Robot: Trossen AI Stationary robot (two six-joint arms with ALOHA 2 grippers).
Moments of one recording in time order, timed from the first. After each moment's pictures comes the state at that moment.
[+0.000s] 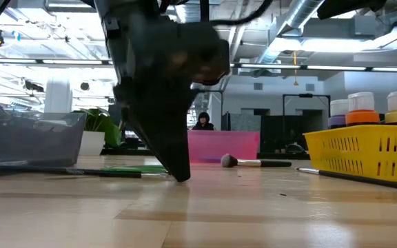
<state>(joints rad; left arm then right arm) -0.41 2.09 1.41 -0.52 -0.18 -0.74 0.73 1.22 1.03 -0.91 1.01 0.87</state>
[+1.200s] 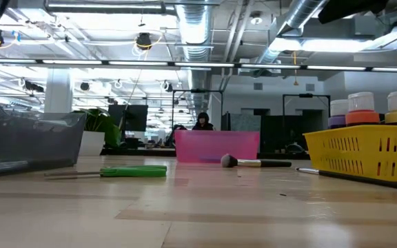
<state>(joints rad) -0.60 1.59 1.41 -0.99 -0.06 0.12 0.71 1.22 1.02 -0.93 0.99 0.89</state>
